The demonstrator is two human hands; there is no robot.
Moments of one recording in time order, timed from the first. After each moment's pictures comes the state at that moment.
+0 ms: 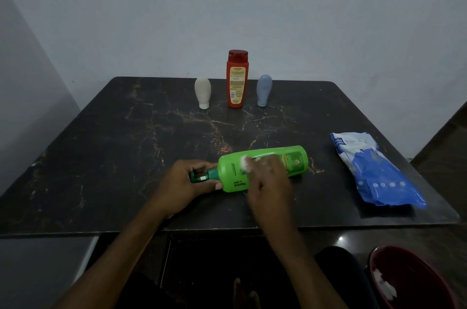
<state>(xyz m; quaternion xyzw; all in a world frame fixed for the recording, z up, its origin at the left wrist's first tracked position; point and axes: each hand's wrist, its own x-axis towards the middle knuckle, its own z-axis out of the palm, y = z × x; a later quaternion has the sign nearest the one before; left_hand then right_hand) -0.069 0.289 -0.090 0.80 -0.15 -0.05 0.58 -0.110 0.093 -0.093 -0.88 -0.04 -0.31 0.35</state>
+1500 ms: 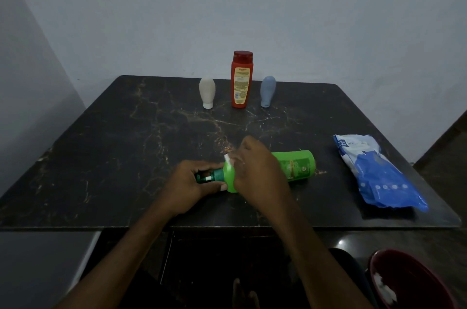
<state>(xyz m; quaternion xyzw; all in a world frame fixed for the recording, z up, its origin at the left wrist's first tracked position) -0.071 0.289 -0.095 0.81 -0.19 -0.02 0.56 -0.095 0.106 -0.036 -0.96 -0.15 -0.14 0.20</state>
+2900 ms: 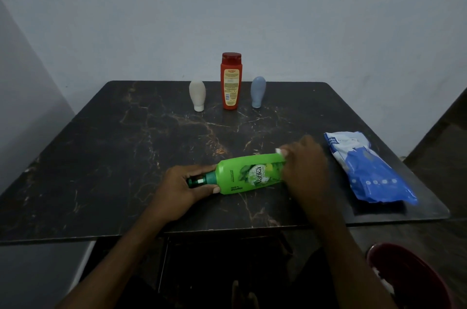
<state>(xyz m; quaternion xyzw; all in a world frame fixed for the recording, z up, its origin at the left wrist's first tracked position) -0.074 0.287 -0.094 0.83 -0.18 0.01 0.53 -0.086 0.016 -0.062 -0.96 0.06 -0.21 0.18</state>
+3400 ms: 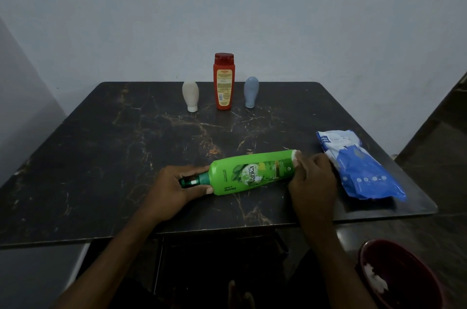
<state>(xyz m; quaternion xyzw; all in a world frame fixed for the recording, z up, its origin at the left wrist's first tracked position) -0.076 0.287 -0.090 0.83 -0.18 -0.01 0.53 -0.111 0.003 -0.100 -0.88 0.13 -0.35 0.28</state>
